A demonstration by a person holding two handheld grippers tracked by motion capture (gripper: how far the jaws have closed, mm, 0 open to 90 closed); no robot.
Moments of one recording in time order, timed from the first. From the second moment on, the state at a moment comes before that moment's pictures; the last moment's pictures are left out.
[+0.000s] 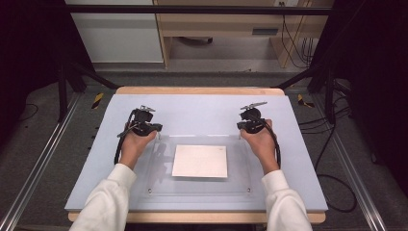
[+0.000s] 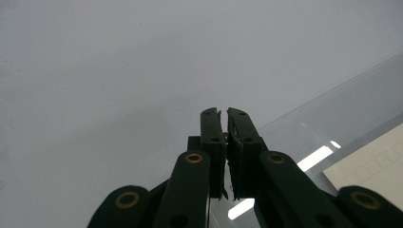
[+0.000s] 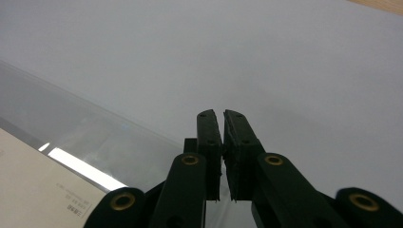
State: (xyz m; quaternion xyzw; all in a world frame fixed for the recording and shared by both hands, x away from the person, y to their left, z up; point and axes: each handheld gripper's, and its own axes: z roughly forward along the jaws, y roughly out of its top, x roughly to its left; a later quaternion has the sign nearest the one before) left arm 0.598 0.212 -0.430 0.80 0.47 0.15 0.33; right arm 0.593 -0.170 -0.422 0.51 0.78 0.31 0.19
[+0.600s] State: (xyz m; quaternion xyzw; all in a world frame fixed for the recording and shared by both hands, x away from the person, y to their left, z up) left arm 0.601 0.212 -0.430 0.80 0.48 0.15 0.33; right arm 0.541 -0.182 -0.408 0.45 0.78 0.34 0.26
